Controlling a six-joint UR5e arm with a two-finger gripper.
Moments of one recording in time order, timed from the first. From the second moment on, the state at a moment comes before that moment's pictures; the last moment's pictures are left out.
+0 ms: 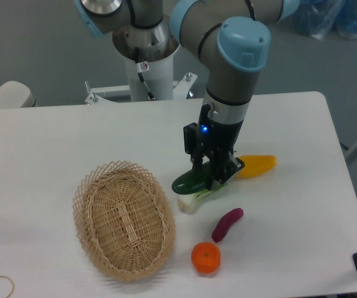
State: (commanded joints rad) arm 2.52 -1.83 -1.48 -1.19 1.29 1.39
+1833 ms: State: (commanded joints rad) arm 2.18 -2.00 -1.65 -0.95 1.48 0.51
